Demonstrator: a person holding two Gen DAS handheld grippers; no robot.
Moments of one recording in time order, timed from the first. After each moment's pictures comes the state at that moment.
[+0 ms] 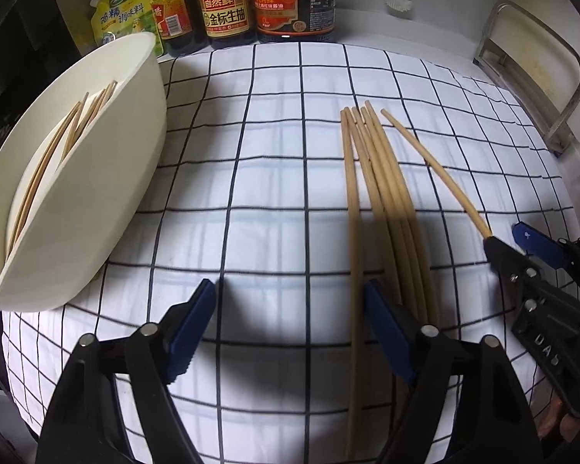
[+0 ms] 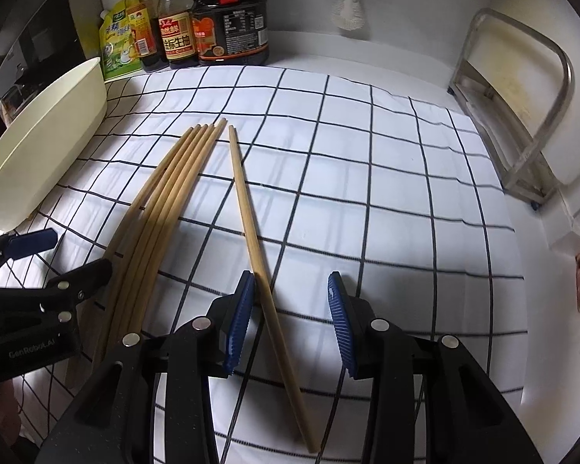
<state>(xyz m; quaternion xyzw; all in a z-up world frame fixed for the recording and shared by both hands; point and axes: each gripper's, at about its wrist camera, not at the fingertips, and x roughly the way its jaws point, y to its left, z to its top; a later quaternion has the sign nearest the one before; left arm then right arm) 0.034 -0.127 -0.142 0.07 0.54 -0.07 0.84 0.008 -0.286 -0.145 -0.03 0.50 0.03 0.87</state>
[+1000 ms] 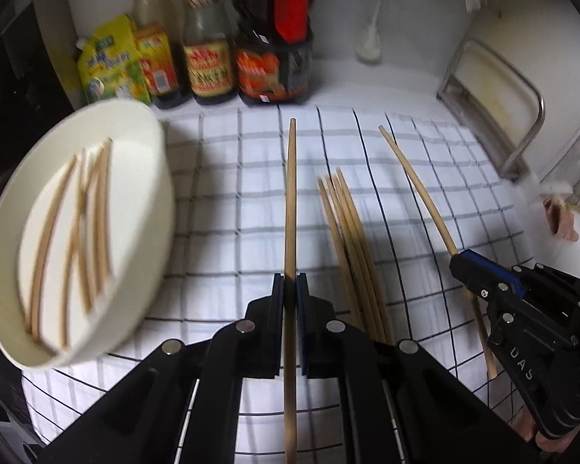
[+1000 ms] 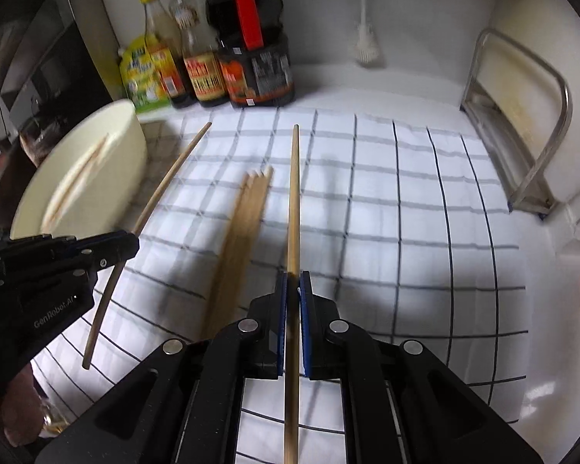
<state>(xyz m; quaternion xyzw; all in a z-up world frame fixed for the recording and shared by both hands) 0.046 -0.109 -0.072 0.05 0.50 -0.13 0.85 0.006 -0.258 -0.081 0.05 0.47 0.06 0.88</state>
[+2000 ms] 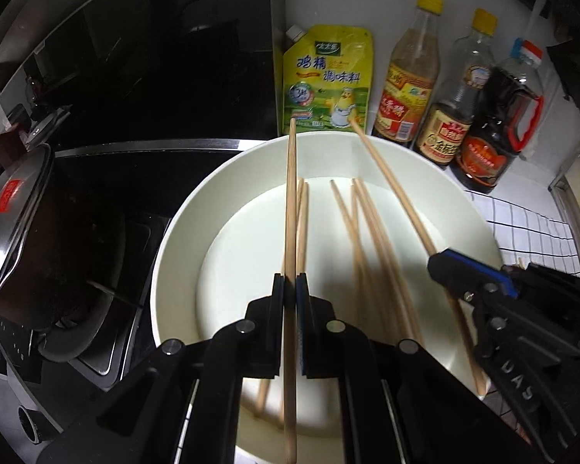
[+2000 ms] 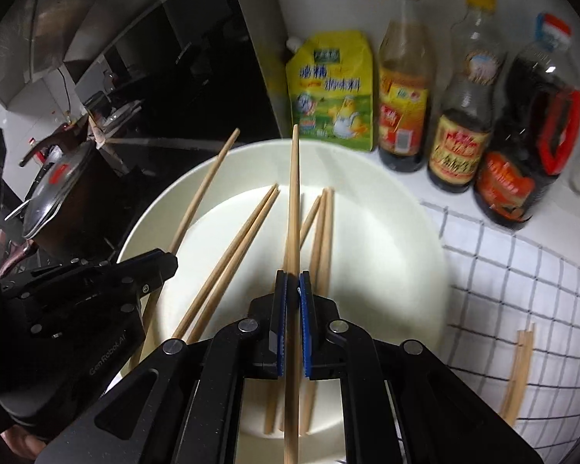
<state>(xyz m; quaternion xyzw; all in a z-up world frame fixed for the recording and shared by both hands) 0.126 0.128 -0.041 0.01 0.48 0.00 0.87 0.132 0.001 -0.058 0.03 0.48 0.19 0.85</state>
